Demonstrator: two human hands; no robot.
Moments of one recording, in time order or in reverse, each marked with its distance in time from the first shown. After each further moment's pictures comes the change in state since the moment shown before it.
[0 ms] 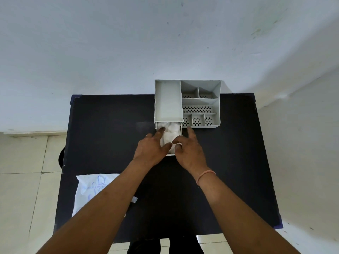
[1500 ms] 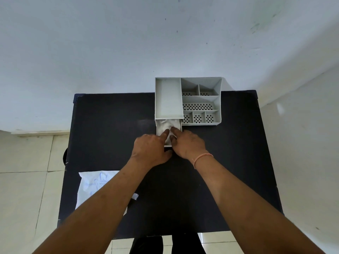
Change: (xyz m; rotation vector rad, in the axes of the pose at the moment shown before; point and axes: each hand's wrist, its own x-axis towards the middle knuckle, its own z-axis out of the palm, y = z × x) left_hand -0.022 0.016 -0.017 0.488 0.088 0.162; right_hand 0.028 -0.014 -0.010 -0.367 -0.239 0.020
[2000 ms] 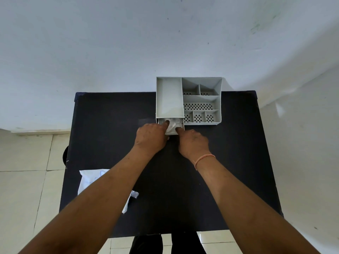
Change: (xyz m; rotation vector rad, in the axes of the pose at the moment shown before) left_hand 0.024 -0.002 -0.015 -0.005 0.056 -0.041; right_hand -0.013 0.001 -0.004 -0.198 0.073 0.005
